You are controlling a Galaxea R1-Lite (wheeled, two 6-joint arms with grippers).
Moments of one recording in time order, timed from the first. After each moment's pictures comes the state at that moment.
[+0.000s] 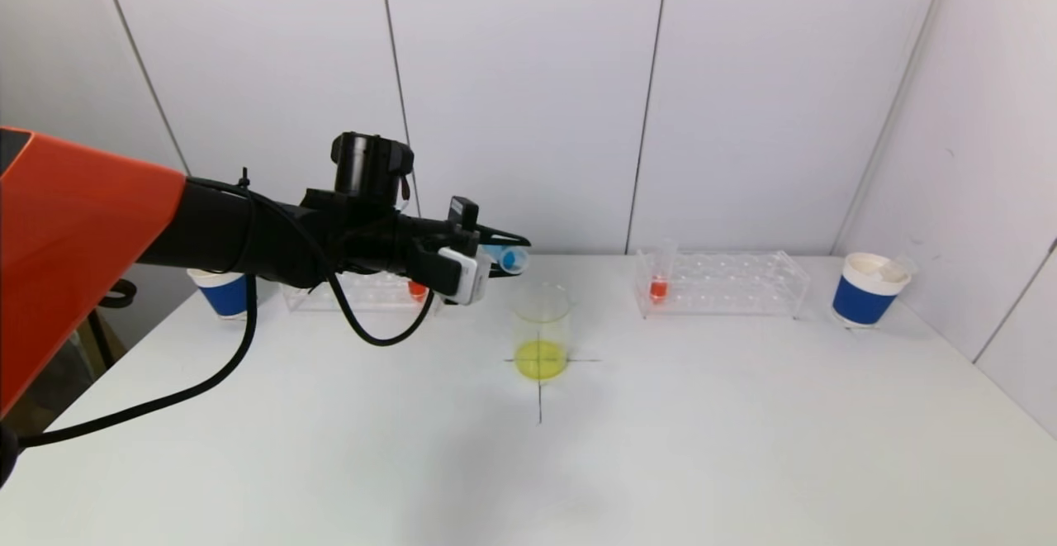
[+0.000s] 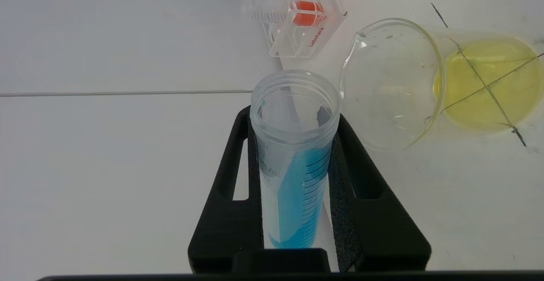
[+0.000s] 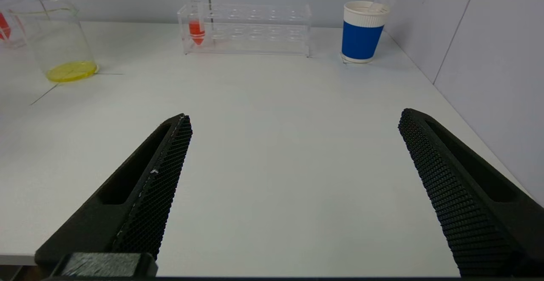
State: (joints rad) left arm -0.36 2.07 -1.42 -0.23 -0.81 1.68; right arm 0.00 0.00 0.00 -0.01 0.00 -0.01
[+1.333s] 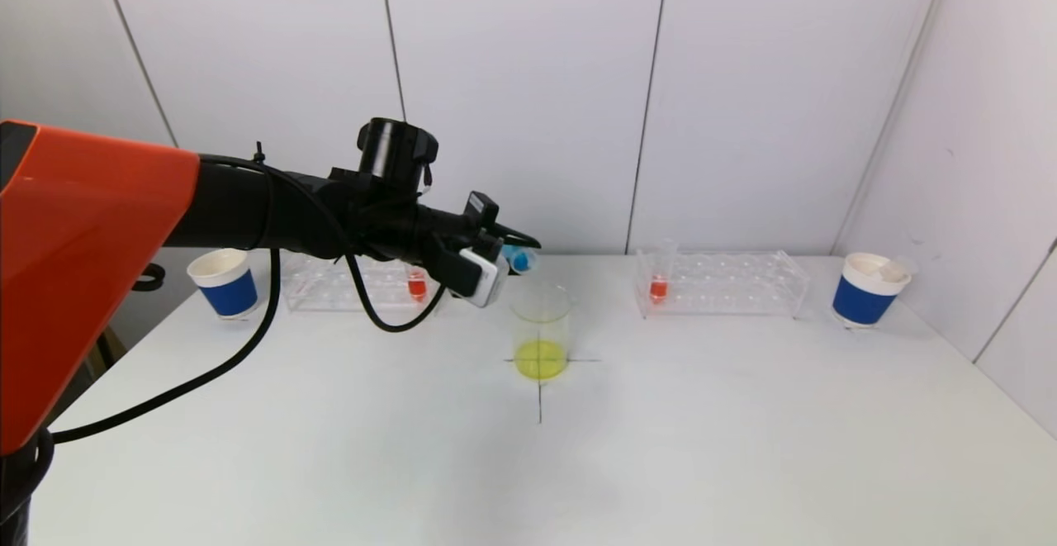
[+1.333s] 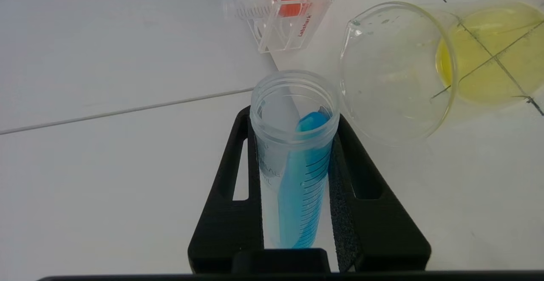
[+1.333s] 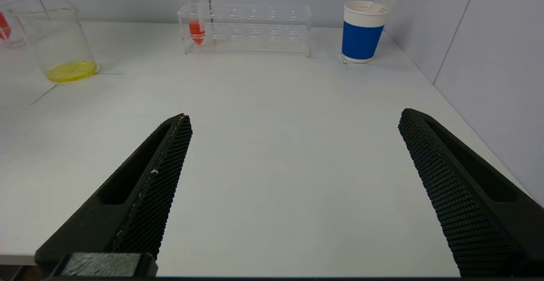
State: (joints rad) left arm -0.40 2.11 -1.60 0.01 -0.72 1.84; right arm 0.00 0.00 0.00 -0.01 0.00 -0.01
